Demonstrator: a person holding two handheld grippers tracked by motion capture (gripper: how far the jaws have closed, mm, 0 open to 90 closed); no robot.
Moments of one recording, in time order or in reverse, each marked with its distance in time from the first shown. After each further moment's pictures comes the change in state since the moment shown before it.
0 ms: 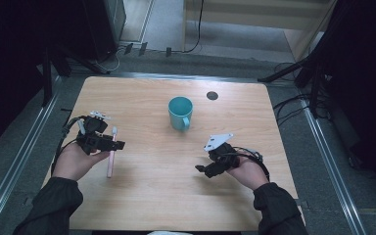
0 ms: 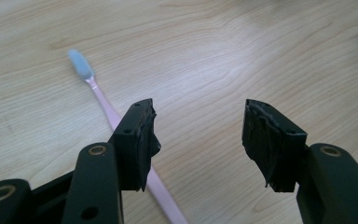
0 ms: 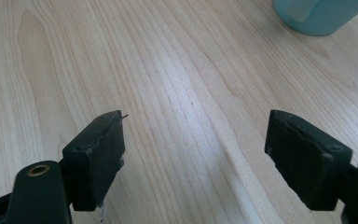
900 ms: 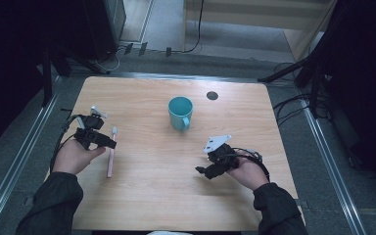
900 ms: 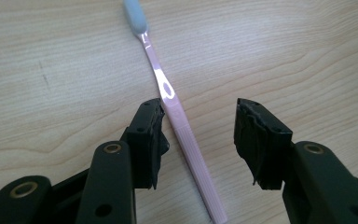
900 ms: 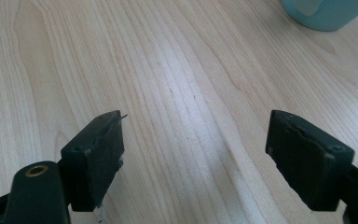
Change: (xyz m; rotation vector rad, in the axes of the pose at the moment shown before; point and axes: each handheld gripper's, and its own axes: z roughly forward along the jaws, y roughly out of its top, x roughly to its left) left arm 0.032 0.007 0.027 0.196 0.081 -0.161; right arm 0.002 -0.002 0.003 0.022 -0.005 -0.025
